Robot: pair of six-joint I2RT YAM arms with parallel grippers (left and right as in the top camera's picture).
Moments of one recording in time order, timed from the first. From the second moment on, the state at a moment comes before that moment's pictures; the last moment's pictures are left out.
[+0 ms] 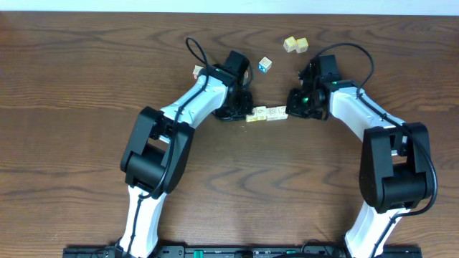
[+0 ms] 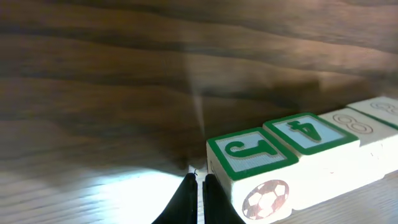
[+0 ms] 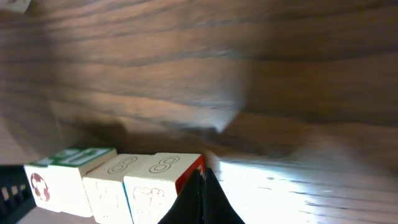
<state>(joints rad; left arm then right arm) -0.48 2.21 1.63 -0.77 0.31 -0.51 0.17 1.98 1.26 -0.51 -0.33 0.36</state>
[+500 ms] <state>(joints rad) -0.43 2.21 1.63 -0.80 0.34 -0.40 0.19 1.99 1.25 -0.51 -0.36 0.36</state>
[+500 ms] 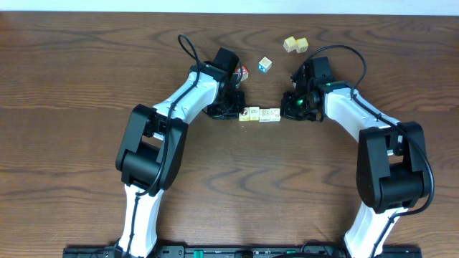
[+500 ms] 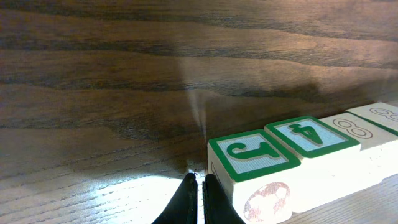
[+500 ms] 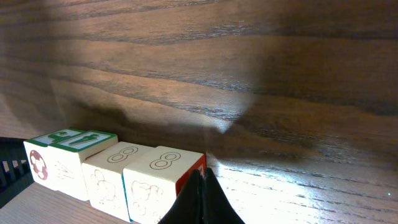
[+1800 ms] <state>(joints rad) -0.25 1.84 1.68 -0.97 0.07 -0.34 0.10 1.95 1.43 -0.98 -0.17 0.32</state>
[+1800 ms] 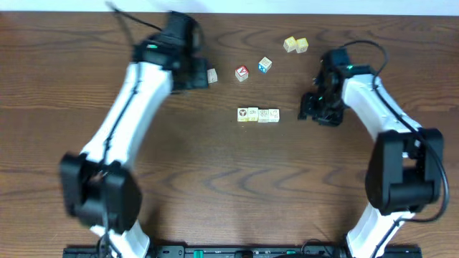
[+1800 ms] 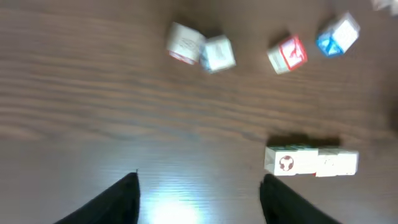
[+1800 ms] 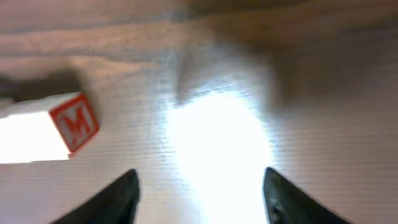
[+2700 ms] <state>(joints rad) -0.01 1.71 1.68 -1.02 0.07 -0.33 0.09 1.28 1.51 -1.28 -0.10 0.38</state>
